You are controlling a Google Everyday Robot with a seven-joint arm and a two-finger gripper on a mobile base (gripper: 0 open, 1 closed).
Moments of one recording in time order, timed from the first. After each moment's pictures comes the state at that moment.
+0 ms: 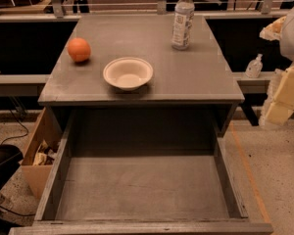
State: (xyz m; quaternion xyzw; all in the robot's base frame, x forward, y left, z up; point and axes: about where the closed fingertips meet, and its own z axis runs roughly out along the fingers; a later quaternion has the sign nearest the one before) arm 0.438 -0.211 0.995 -0.60 0.78 -0.06 0.19
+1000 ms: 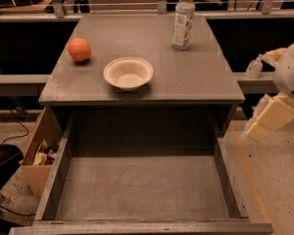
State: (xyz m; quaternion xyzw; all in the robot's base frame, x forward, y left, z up) arm 0.447 -0.218 0.942 -0.53 0.81 -0.03 0.26
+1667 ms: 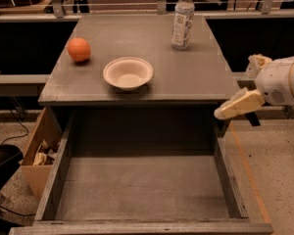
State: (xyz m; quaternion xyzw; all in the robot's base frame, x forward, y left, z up) arm 0.548 -0.222 0.893 -0.44 0.77 0.07 0.45
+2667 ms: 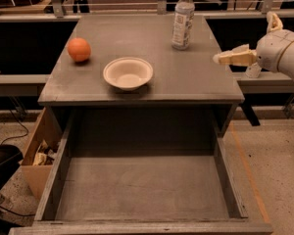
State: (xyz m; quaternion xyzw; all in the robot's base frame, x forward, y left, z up) arm 0.687 -0.266 0.962 -0.32 0.66 0.02 0.68
